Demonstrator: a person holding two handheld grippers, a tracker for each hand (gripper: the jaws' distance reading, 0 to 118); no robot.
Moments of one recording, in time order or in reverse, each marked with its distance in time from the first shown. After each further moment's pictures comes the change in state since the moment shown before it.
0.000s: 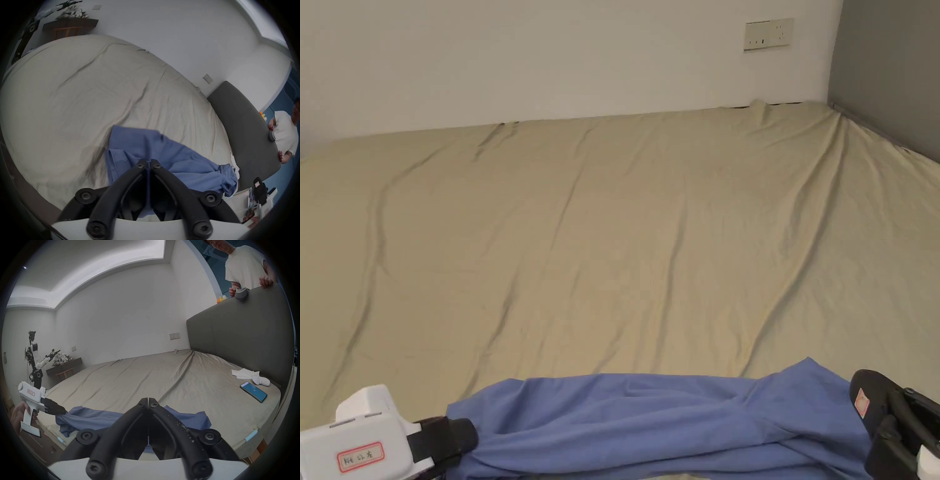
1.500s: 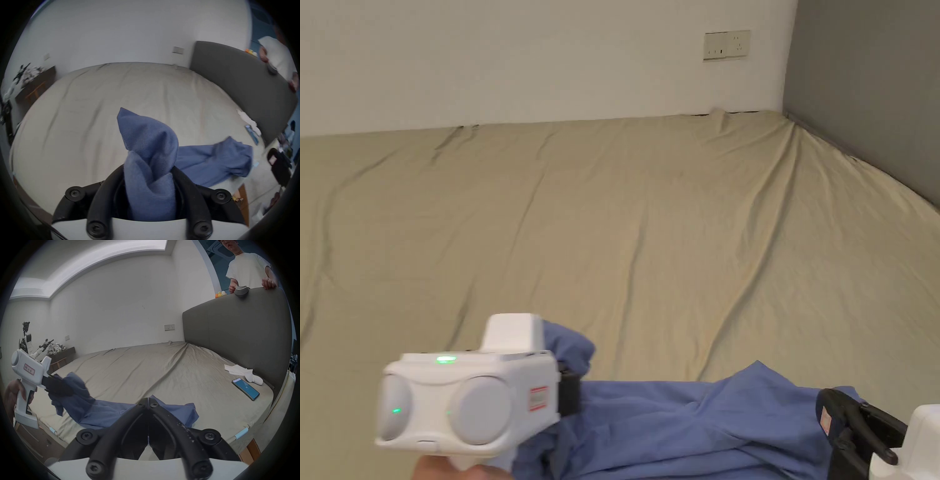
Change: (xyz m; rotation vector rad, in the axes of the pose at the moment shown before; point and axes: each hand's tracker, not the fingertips) left arm 0.214 -0.047 -0.034 -0.032 0.027 -0.575; right arm 0.012 -0.001 0.001 -0.104 -0.061 0.039
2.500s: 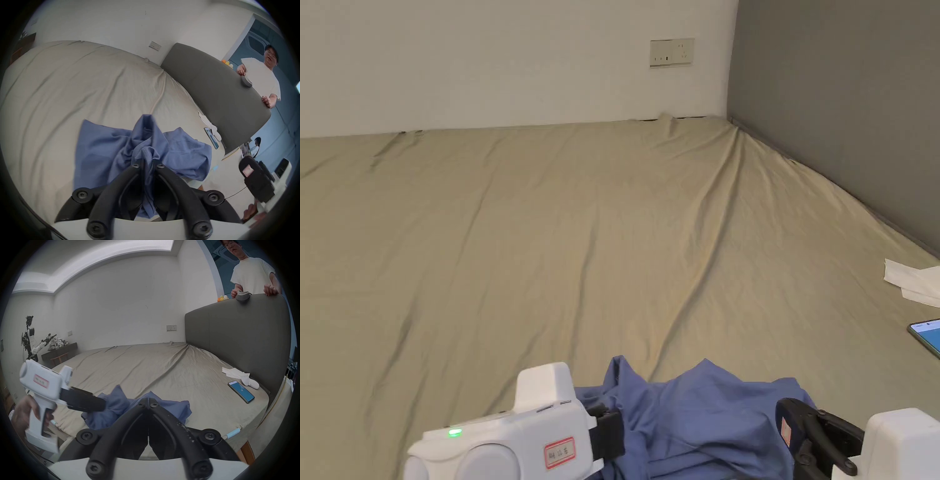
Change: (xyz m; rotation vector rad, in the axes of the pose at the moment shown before) left arm 0.024 -0.034 -0.013 -0.012 -0.301 0.151; right arm 0.006 -0.003 0.022 -0.013 0.007 0.040
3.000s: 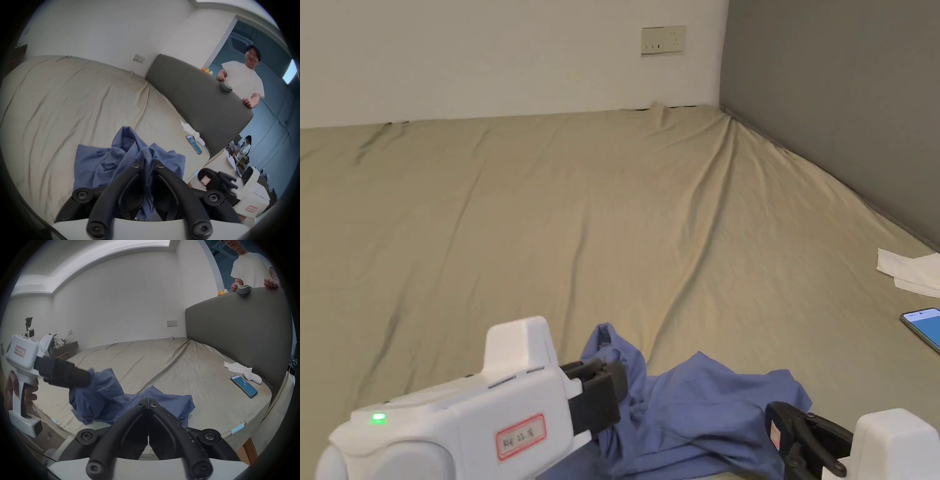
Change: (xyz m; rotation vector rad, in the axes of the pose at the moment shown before) left arm 0.026 0.025 0.049 0.124 -0.159 -0.037; right arm 0.003 -0.006 -0.007 -0.037 0.018 -0.017
